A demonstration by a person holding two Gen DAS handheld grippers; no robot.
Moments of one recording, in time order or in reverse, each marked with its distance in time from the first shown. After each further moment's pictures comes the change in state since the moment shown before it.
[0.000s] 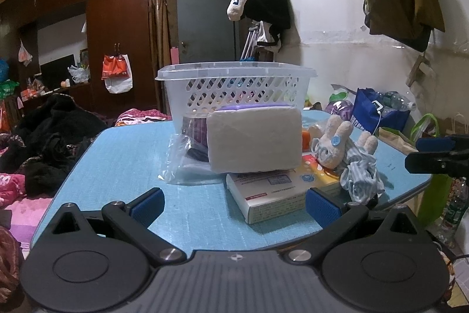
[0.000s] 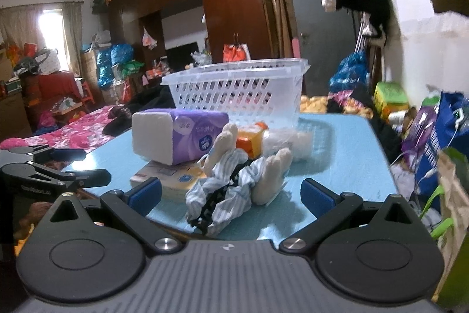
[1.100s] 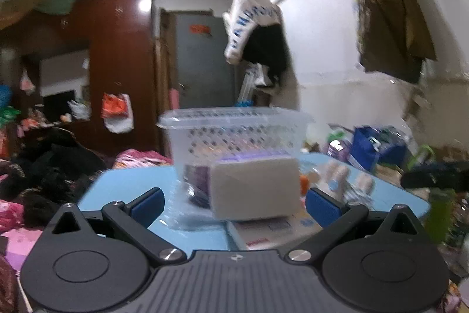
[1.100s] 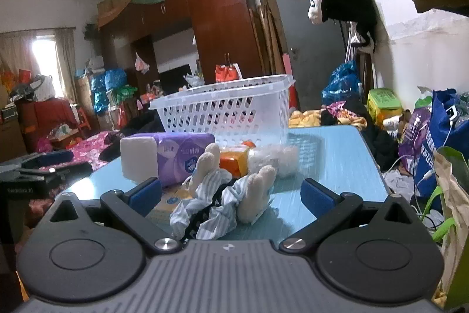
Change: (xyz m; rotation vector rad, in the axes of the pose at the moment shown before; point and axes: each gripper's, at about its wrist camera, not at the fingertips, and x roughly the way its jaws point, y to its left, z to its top) left arm -0.008 -0.002 0.009 0.022 -0.175 -0.020; right arm -0.001 -0.024 -0.001 0.076 -0.088 0.016
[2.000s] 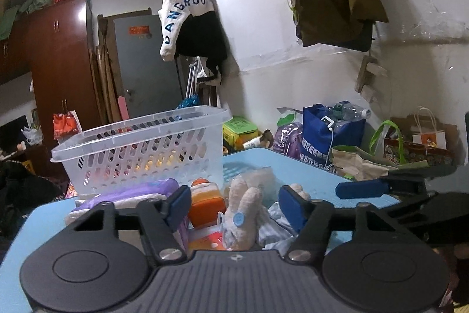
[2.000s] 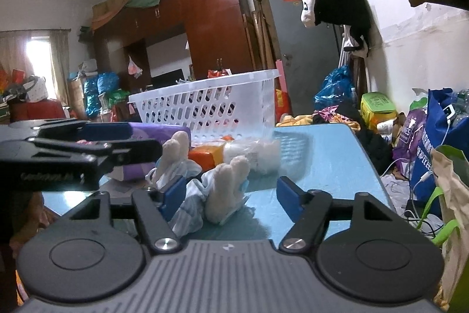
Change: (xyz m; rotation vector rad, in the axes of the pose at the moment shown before) left arm 0.070 -0.089 0.020 0.156 0.040 -0.136; right arm 0.028 -0.022 -0.020 -0.013 -0.016 -0.022
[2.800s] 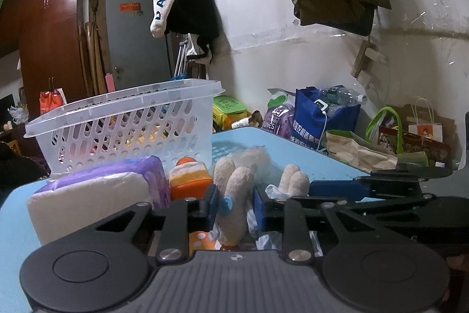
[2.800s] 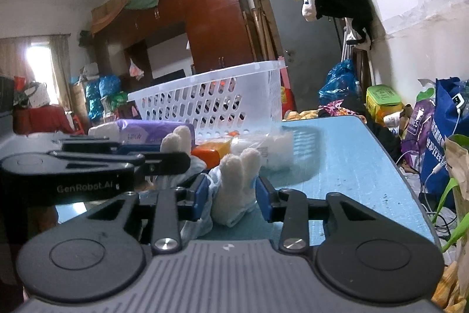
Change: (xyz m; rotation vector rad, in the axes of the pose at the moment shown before) left arm 0.031 0.004 -0.009 -0.030 0.083 -0.054; right arm 0.011 -0.002 0.002 0.058 0.006 0.021
